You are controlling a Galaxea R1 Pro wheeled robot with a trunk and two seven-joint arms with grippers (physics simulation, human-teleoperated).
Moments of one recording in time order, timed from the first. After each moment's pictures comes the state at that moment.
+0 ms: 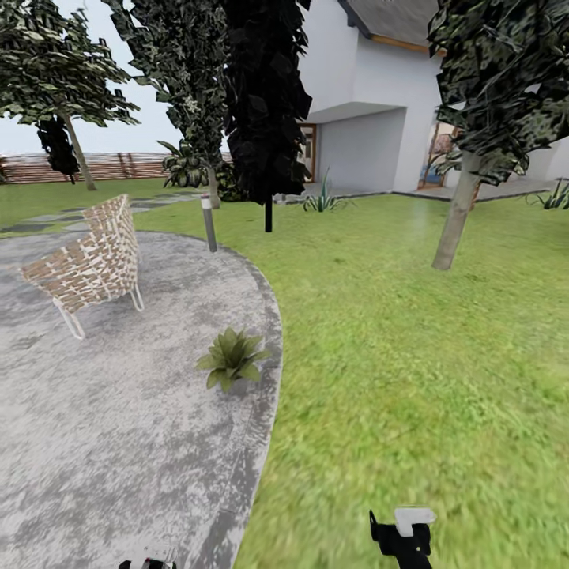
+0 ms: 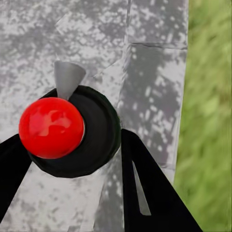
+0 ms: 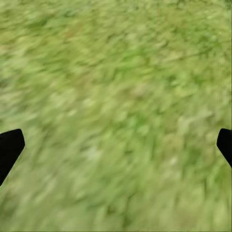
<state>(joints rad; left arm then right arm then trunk) -0.42 0.13 0.25 -0.07 -0.31 -0.26 -0.25 -0.48 -0.02 0.31 -0.03 -0.23 -0.55 -0.13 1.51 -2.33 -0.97</state>
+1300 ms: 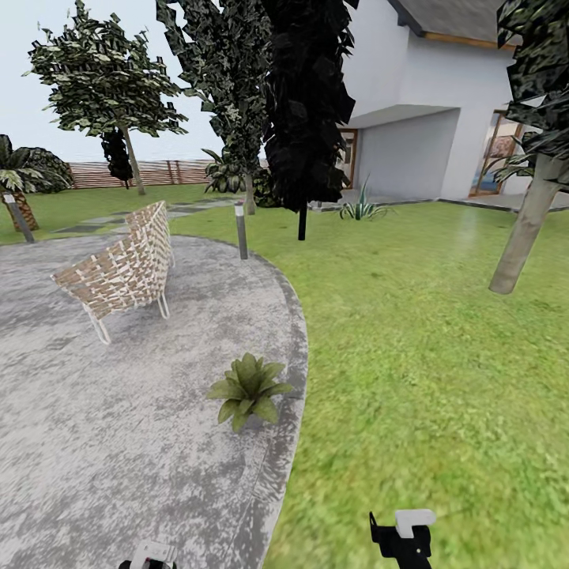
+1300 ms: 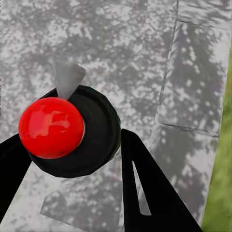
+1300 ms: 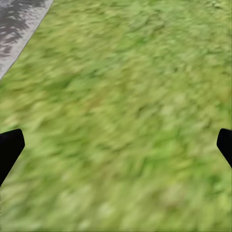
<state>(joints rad) -0.42 0.13 0.25 -0.07 -0.31 -0.26 -0.25 -0.47 -0.02 0.31 -0.03 -0.23 -0.55 -0.13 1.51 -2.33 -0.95</state>
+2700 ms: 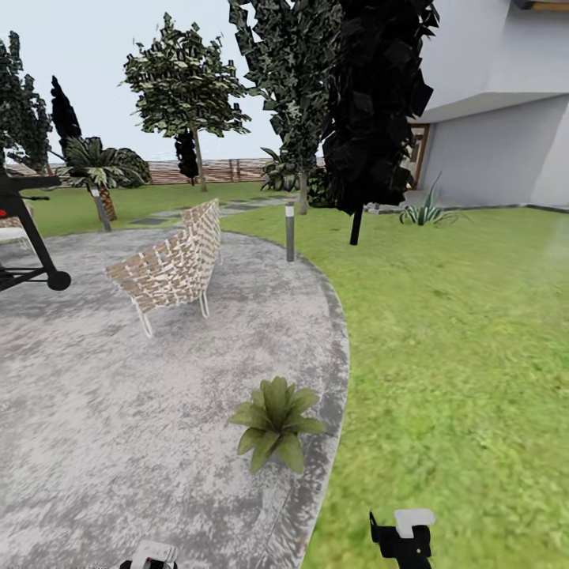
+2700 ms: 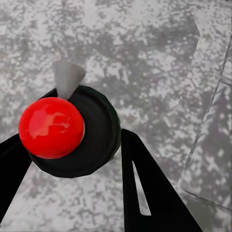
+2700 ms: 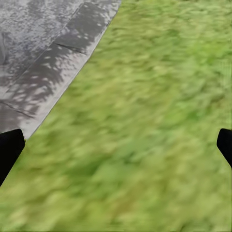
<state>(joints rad) -0.42 0.13 0.25 -0.07 -0.31 -0.26 -0.25 -0.47 -0.02 0.31 -0.03 -0.23 -0.55 -0.13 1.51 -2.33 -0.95</state>
